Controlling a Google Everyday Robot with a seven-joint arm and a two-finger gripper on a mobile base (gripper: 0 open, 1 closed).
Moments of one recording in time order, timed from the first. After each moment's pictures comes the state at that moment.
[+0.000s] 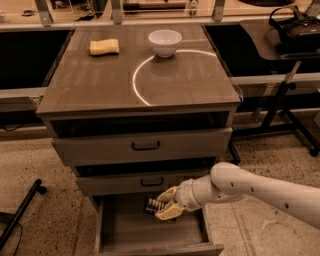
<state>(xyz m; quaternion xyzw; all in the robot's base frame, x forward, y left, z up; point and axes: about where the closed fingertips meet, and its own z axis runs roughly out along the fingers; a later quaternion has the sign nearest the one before) 0.471 -0.014 0.492 -0.56 0.71 0.33 0.29</state>
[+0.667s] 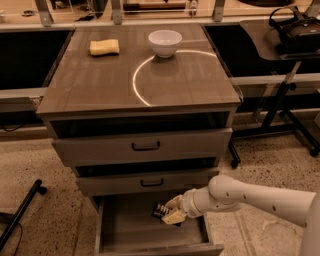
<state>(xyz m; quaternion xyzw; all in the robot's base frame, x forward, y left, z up) 0.487 -0.042 0.401 -0.51 0.76 0.30 0.26</state>
